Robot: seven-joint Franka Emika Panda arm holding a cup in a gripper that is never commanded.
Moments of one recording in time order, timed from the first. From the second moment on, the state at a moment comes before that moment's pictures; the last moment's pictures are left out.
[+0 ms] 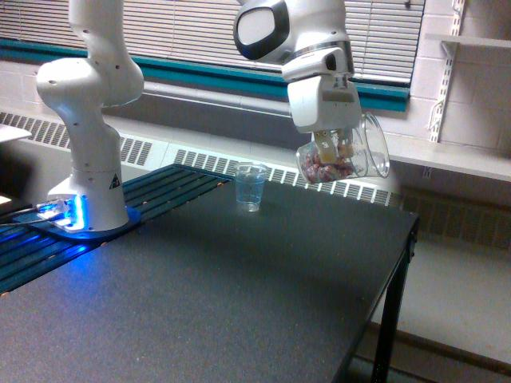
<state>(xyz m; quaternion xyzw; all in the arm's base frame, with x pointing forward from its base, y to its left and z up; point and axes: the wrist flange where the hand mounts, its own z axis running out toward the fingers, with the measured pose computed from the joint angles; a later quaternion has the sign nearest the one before) 0.587 -0.126 0.414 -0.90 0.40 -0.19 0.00</state>
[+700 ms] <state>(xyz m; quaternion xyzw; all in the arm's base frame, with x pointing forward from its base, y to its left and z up) 0.585 -0.111 0.407 -0.91 0.37 -0.20 0.00</state>
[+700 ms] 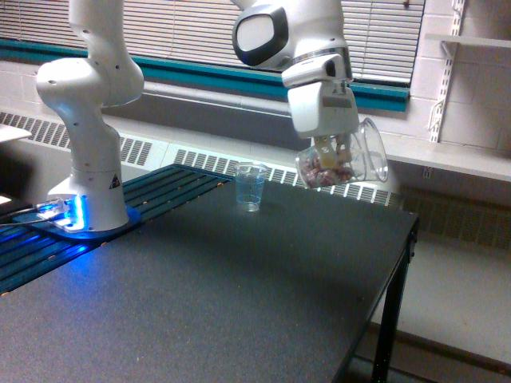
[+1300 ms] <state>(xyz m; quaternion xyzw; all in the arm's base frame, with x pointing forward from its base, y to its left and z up) 0.558 0.016 0.430 -0.94 0.22 -0.24 0.01</state>
